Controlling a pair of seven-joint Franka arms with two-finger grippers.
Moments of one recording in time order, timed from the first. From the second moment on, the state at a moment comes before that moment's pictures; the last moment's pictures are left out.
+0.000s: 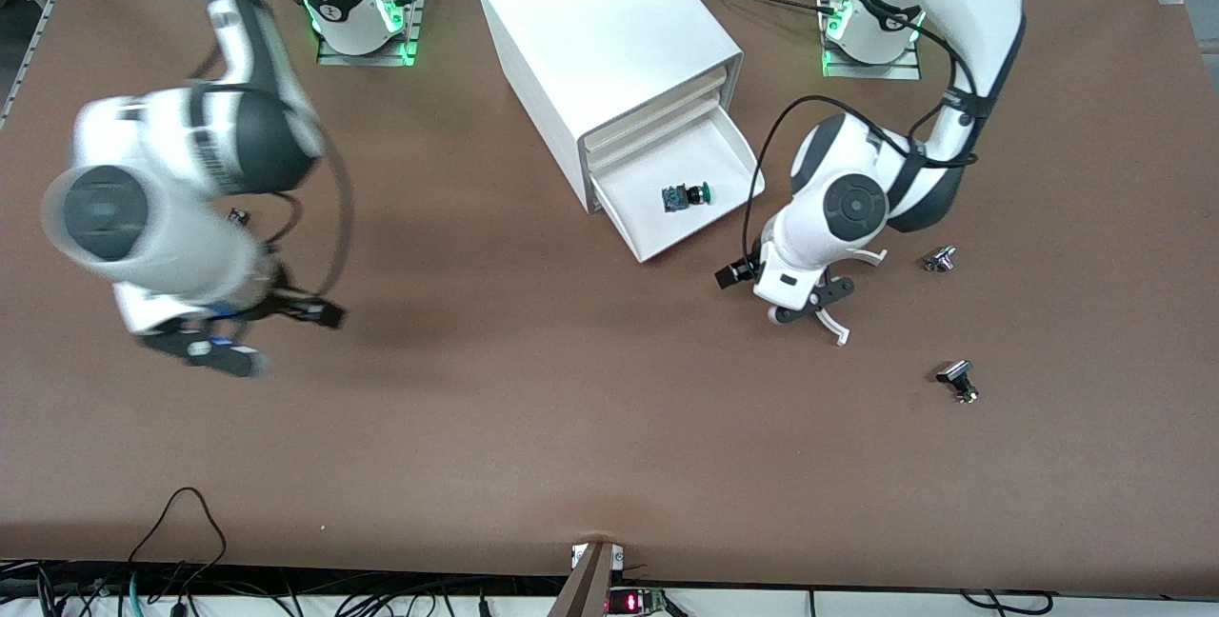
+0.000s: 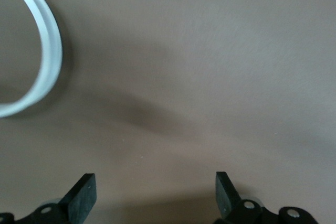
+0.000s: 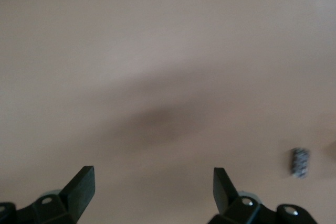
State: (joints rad) left arm -0.25 0.47 -0.22 -1.89 -0.10 2.28 -0.85; right arm 0.17 0.47 -0.02 -1.32 -0.07 1.75 0.46
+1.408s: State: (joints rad) left arm -0.29 0.36 -0.47 -2.13 -0.20 2.35 -0.93; right arm -0.02 0.25 -0.04 -1.42 0.07 1.54 0.16
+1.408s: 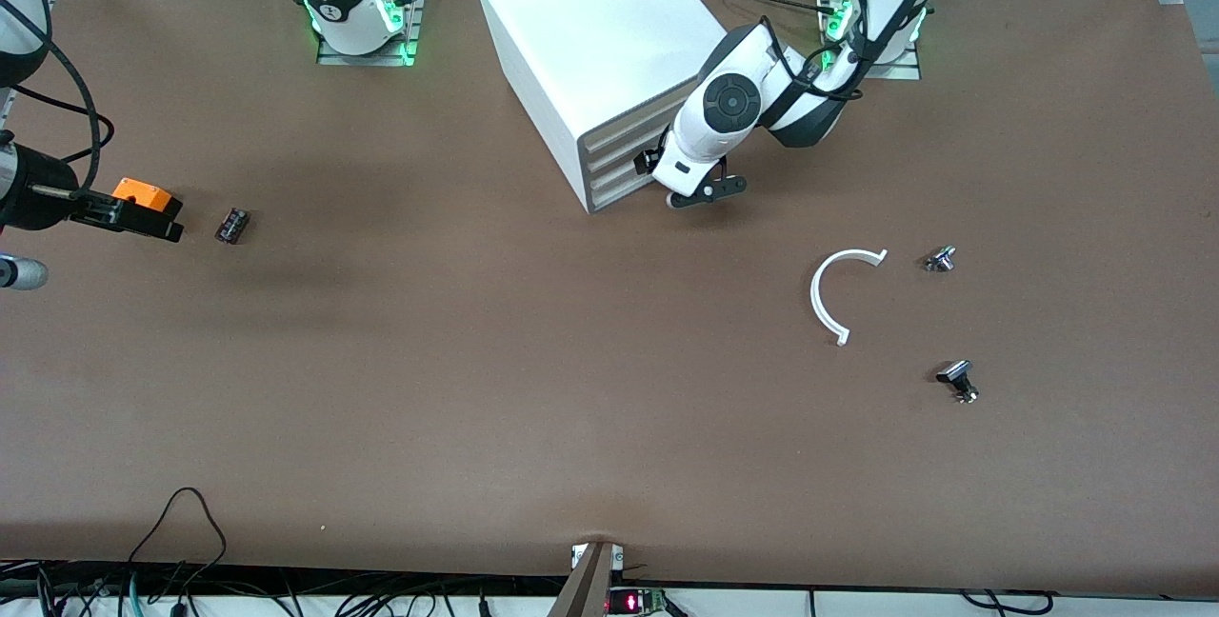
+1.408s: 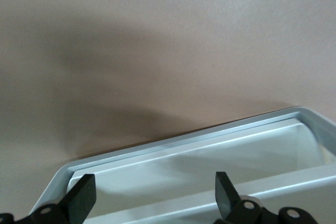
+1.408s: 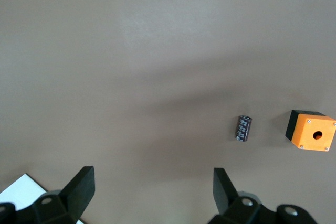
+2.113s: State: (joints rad) left arm 0.07 0.05 -0.15 -1.93 -0.19 2.04 -0.24; right arm -0.01 0.23 -0.05 -1.46 0.03 1.55 0.08
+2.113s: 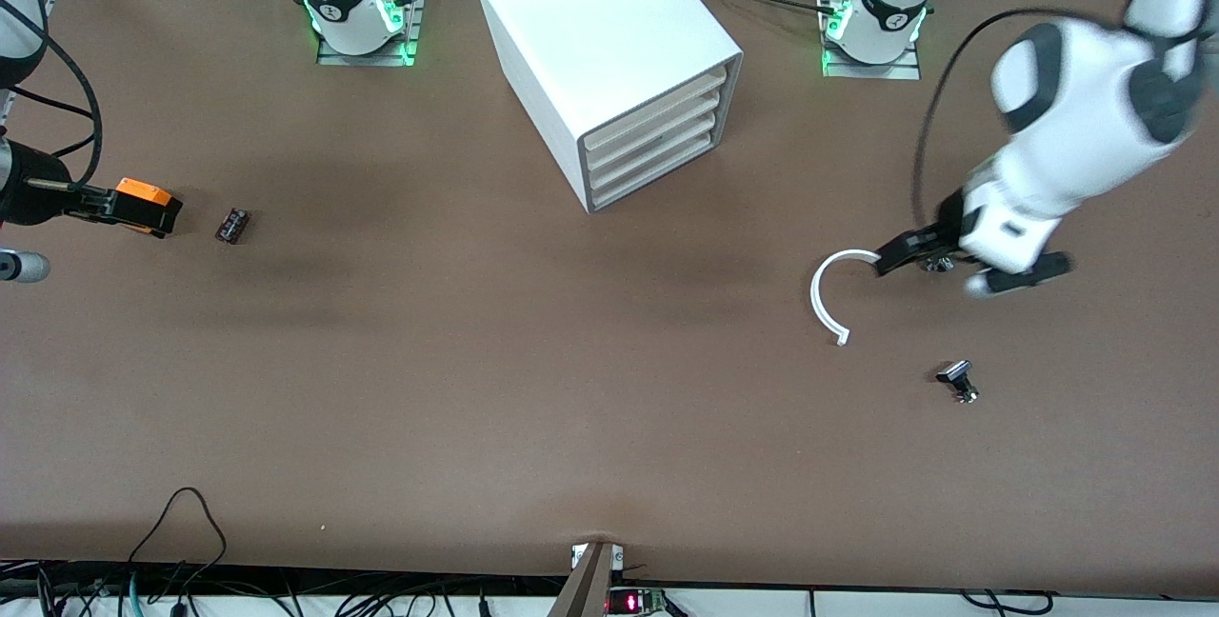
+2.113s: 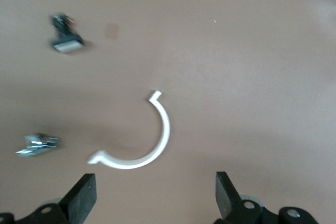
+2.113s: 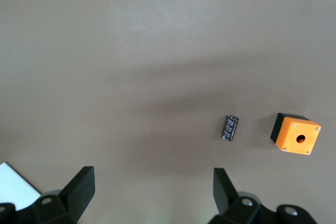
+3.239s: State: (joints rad) left arm 0.06 -0.01 -0.09 -1.68 -0.02 1.61 -0.12; right arm -0.01 0.14 -0.05 -1.57 0.02 1.61 0.00
